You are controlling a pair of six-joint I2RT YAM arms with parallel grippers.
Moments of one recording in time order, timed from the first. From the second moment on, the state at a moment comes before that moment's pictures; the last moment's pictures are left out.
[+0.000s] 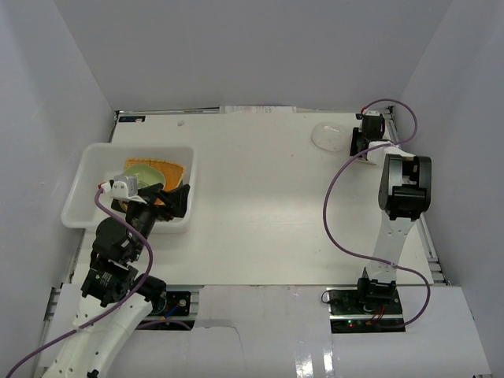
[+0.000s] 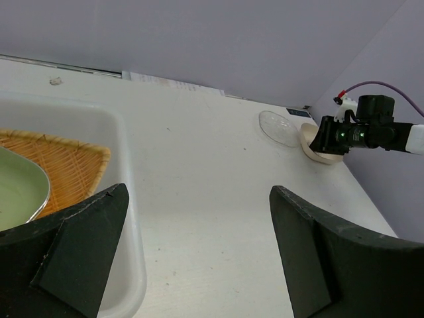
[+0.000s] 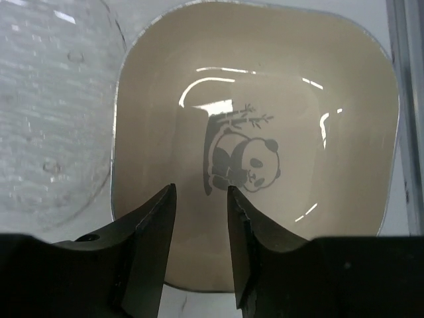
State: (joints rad) left arm -0.41 0.34 0.65 -0.23 -0.11 -0.38; right arm -0.05 2.14 1.49 -0.07 0.14 -0.04
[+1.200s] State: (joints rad) left arm -0.43 0.32 0.65 -0.24 -0.12 -0.38; right arm 0.21 1.69 1.14 -0.15 0.27 0.11
